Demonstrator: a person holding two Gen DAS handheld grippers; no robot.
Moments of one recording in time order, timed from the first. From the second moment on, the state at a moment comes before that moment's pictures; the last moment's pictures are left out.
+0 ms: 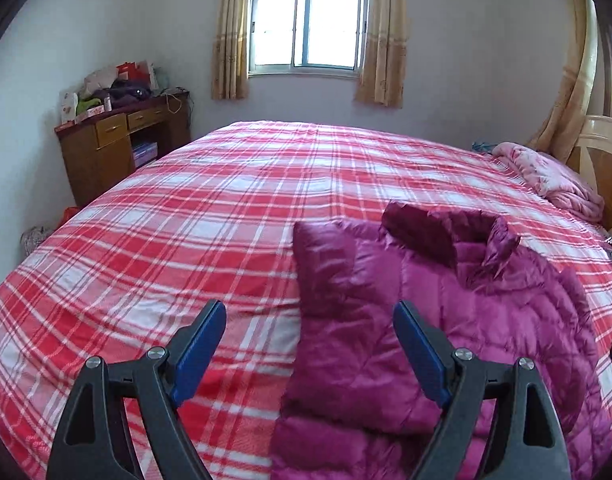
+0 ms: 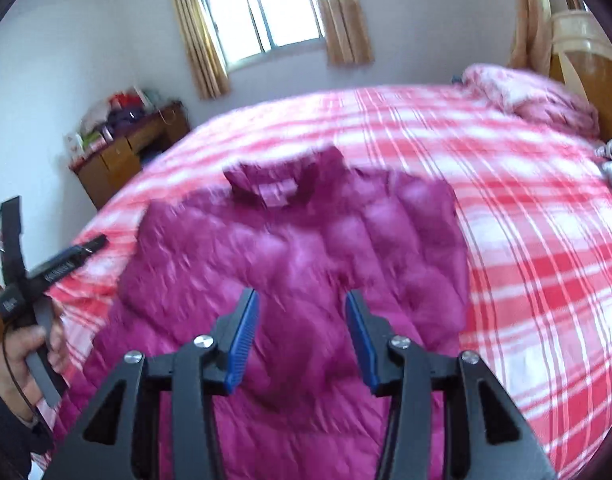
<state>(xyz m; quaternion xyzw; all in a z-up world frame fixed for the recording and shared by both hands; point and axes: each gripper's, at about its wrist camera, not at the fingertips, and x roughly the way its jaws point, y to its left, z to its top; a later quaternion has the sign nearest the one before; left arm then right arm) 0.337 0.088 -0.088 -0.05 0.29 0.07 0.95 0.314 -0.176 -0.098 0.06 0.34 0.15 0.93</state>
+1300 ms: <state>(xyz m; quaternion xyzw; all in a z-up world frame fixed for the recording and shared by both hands) 0.357 0.026 -0.131 -0.03 0.37 0.04 0.93 0.350 -0.131 -0.176 -0.04 0.41 0.11 0.91</state>
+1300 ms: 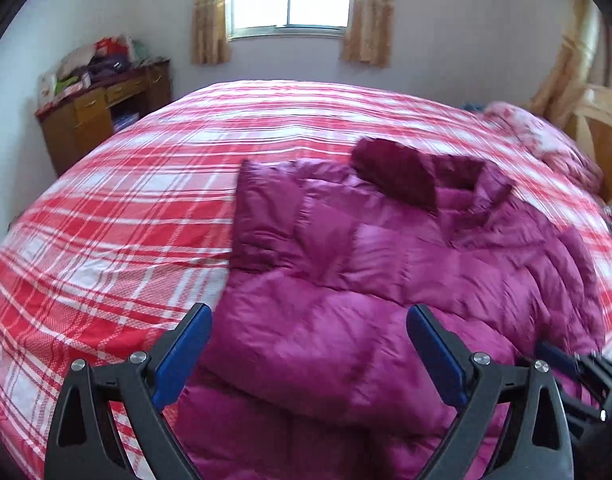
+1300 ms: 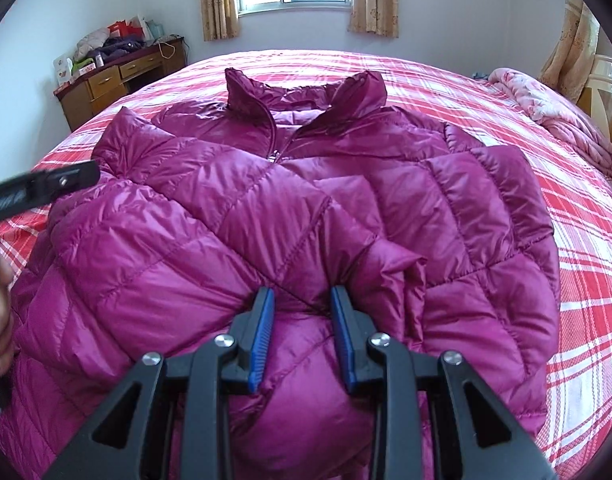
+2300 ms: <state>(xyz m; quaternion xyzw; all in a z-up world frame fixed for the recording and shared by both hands) 0.375 0.010 -0.171 0.02 0.42 0.05 0.91 0.349 -0.124 -0.177 -0.07 0.41 0.09 0.91</state>
